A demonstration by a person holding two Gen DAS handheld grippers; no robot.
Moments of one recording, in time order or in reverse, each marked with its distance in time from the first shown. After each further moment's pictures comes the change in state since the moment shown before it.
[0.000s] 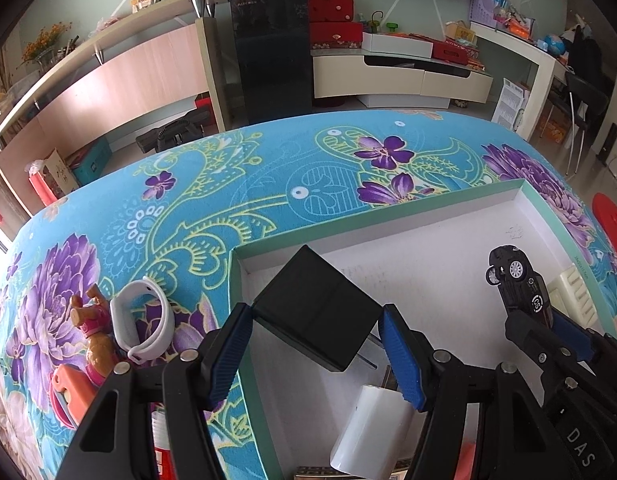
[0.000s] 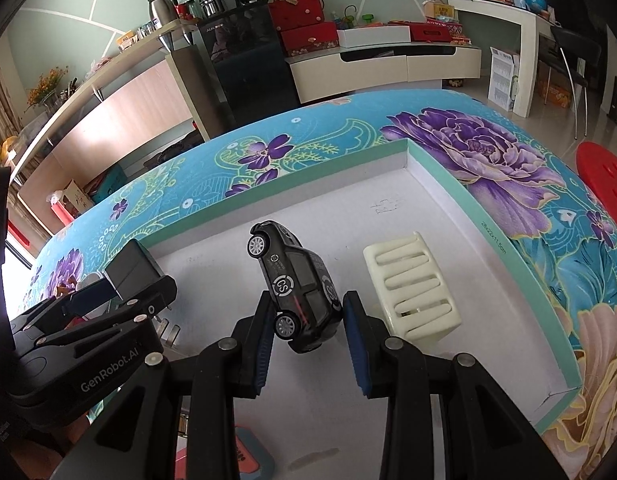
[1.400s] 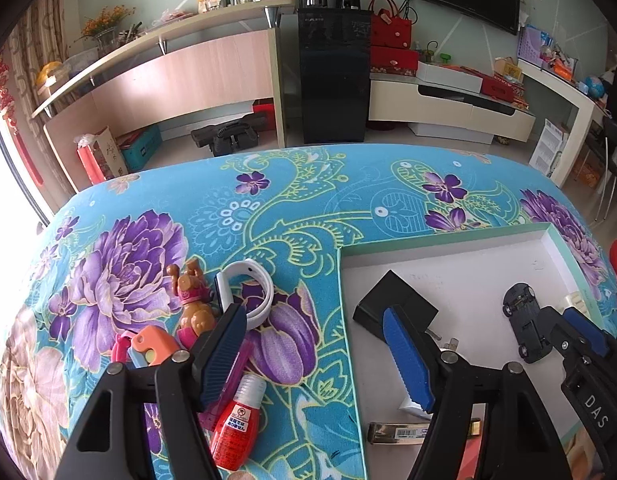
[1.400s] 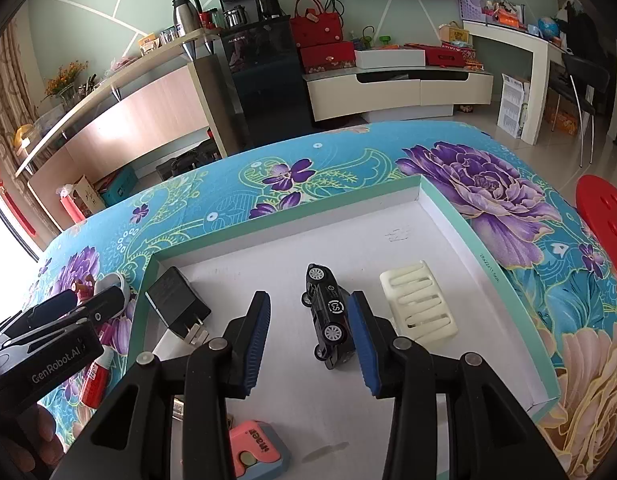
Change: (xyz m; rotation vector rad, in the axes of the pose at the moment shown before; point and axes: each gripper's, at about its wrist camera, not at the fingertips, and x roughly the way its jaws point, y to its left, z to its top) left arm -0.053 0.052 -0.014 -0.152 -0.064 0.116; right arm -0.024 0.017 0.005 -0.070 -0.060 0.011
